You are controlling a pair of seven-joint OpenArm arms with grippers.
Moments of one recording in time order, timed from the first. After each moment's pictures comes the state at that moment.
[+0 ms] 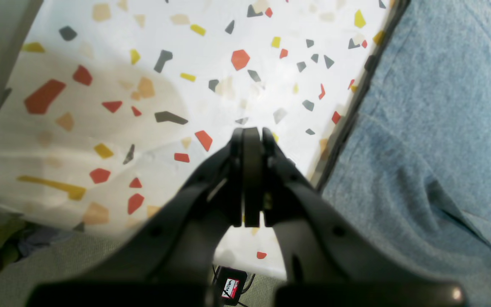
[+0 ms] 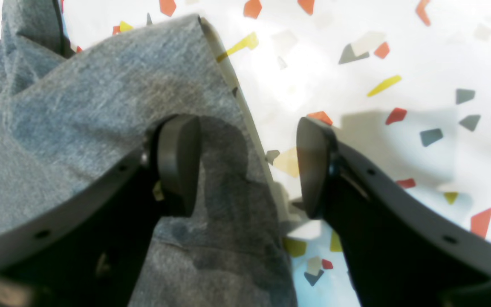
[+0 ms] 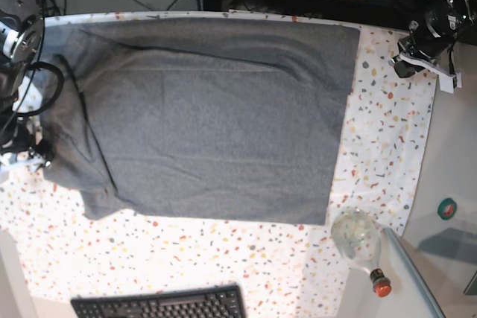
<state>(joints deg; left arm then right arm) 23.9 -16.5 -33.2 83.9 -40.2 -18.5 42.0 22.8 19.0 32.2 30.4 14.0 18.4 -32.8</state>
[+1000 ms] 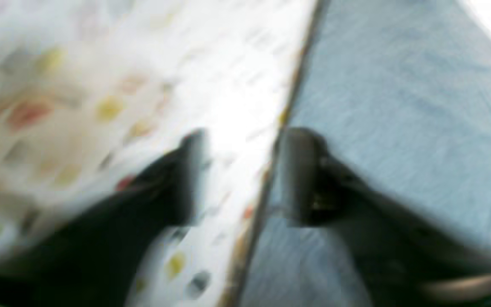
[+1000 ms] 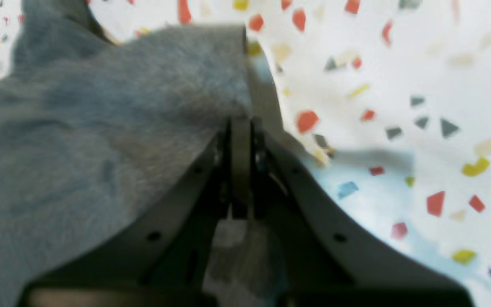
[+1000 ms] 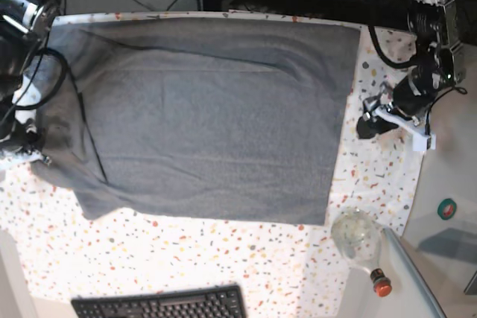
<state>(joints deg) 6.8 -19.2 -19.0 75.7 -40.2 -18.4 41.5 14.1 14.0 33.5 52.3 13.5 18.1 -38.0</state>
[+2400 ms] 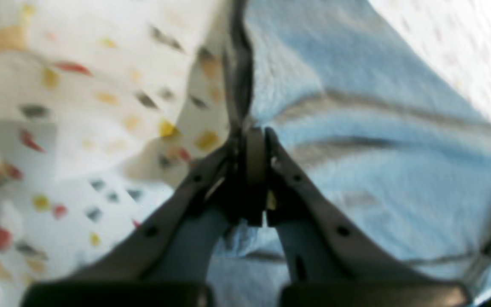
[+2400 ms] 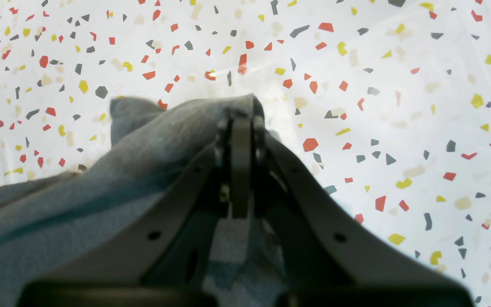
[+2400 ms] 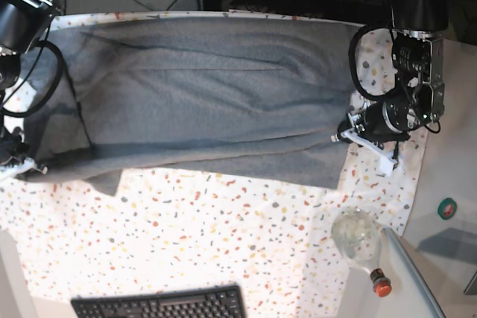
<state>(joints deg) -0.5 -19.3 -7.4 75.0 -40.7 -3.9 53.5 8.1 10.8 33.5 77.7 14.0 18.4 -48.1</state>
